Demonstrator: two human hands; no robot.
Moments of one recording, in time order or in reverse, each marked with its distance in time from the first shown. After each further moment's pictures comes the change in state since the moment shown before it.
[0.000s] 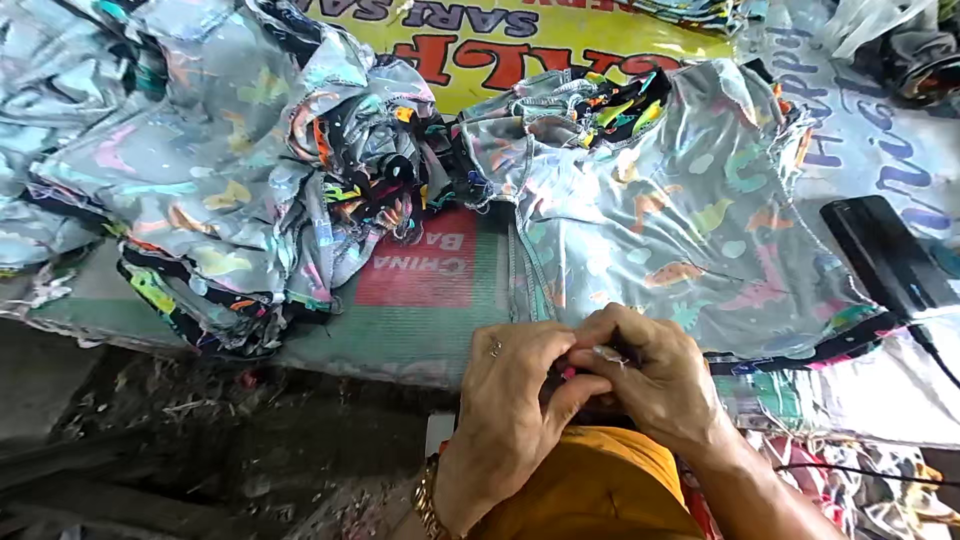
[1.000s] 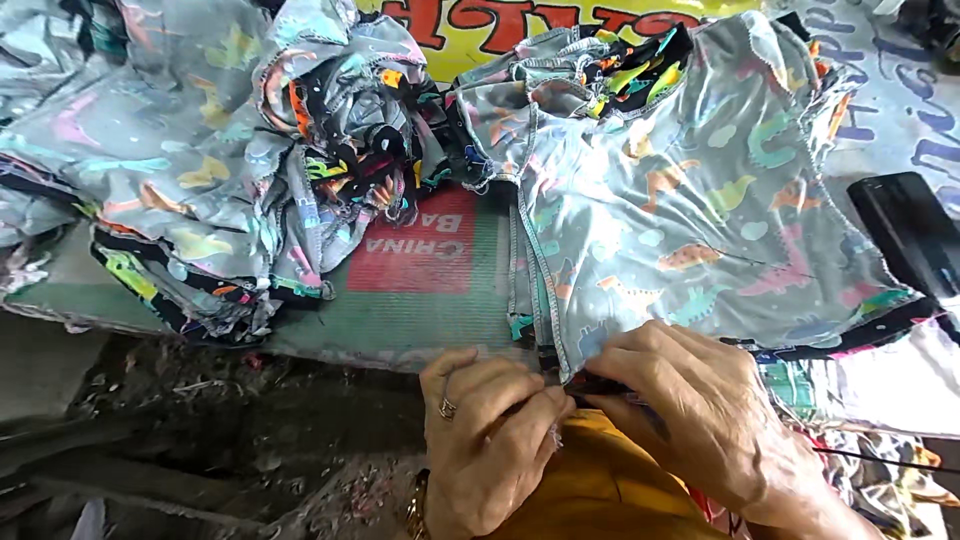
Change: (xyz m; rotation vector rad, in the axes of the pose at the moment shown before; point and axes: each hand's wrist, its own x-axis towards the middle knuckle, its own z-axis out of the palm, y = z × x) left_hand -0.031 0.004 -0.019 0.166 0.115 0.121; right_hand -0.018 -0.019 -0.015 -0.737 -0.098 -0.307
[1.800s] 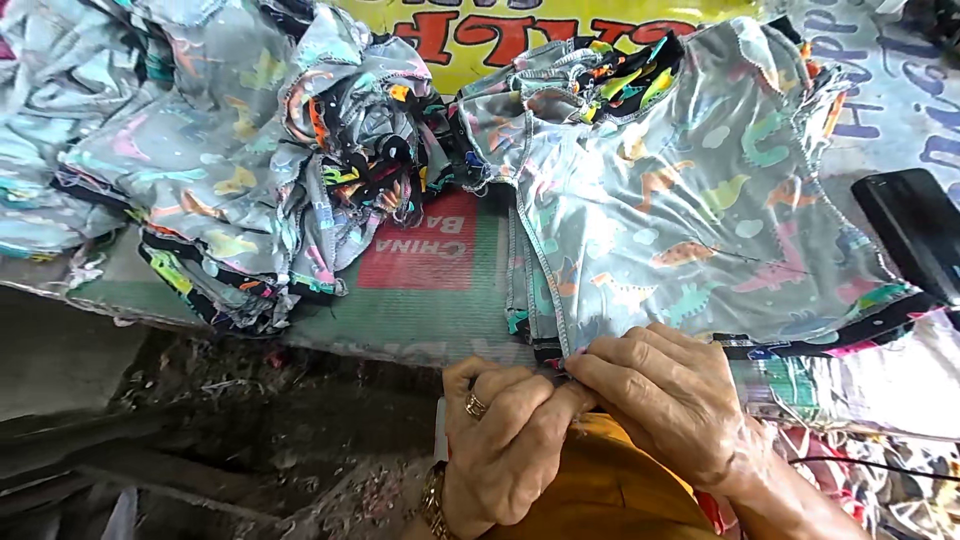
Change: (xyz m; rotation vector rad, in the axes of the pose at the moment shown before) left_hand 0.003 0.013 0.011 0.051 0.016 0.063; right_hand -0.007 0.004 0.017 0.052 0.151 -0.118
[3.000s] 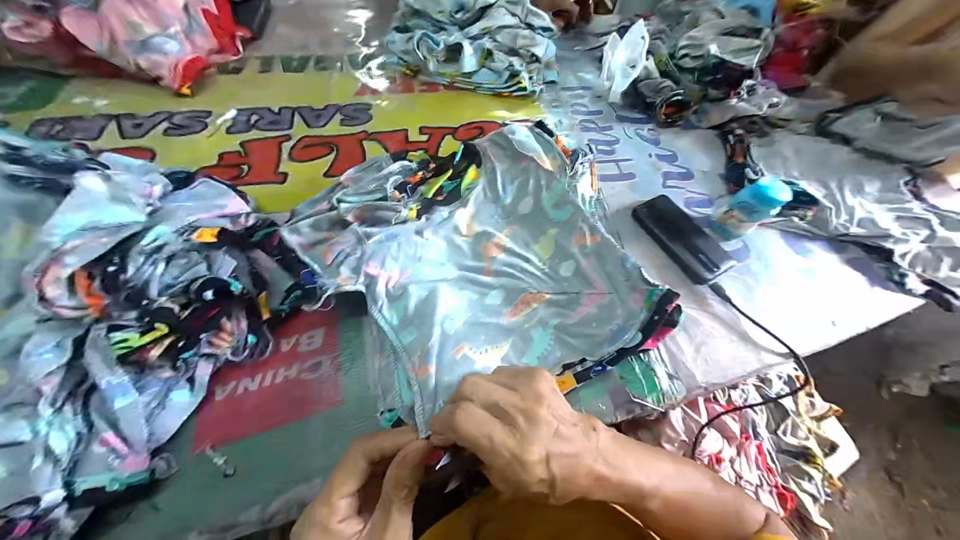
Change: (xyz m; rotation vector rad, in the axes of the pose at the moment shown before) left_hand 0.031 0.000 0.001 -0.688 -0.130 -0.550; right_hand 0.016 0.006 0.010 0.044 0.116 0.066
